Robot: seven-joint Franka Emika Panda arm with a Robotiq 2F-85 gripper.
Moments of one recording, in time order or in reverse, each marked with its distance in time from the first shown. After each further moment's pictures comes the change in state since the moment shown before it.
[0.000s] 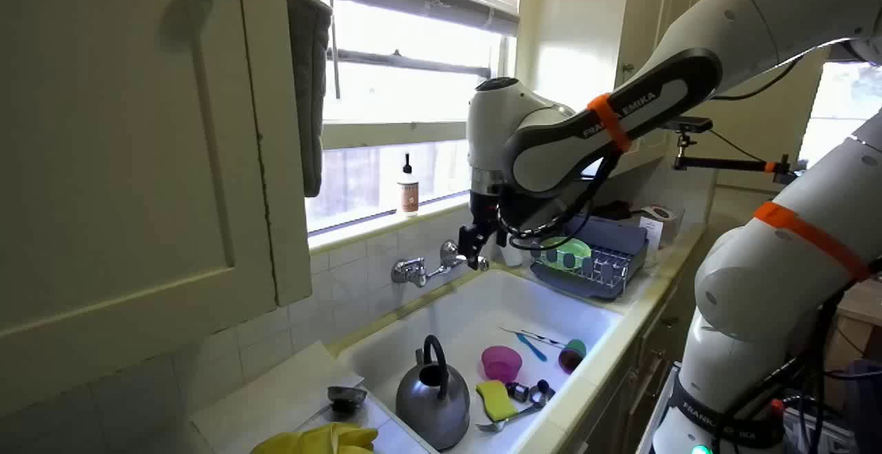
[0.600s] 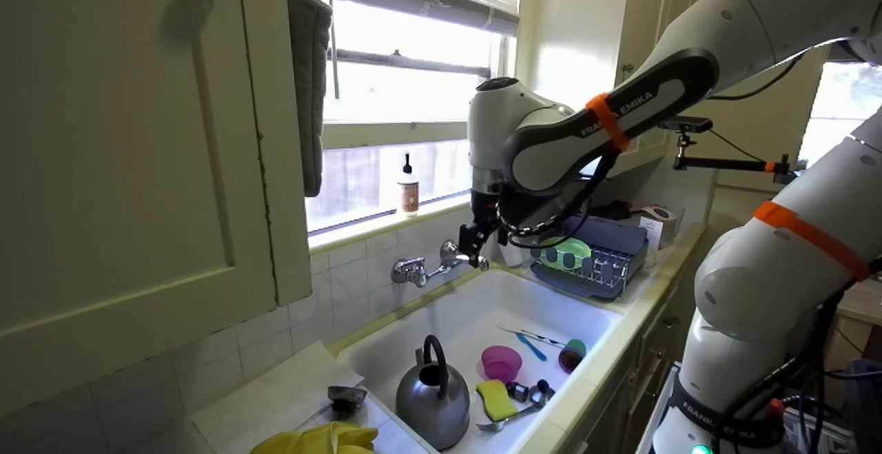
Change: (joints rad) arm -0.010 0.009 -0.013 0.005 -0.012 0.000 0.020
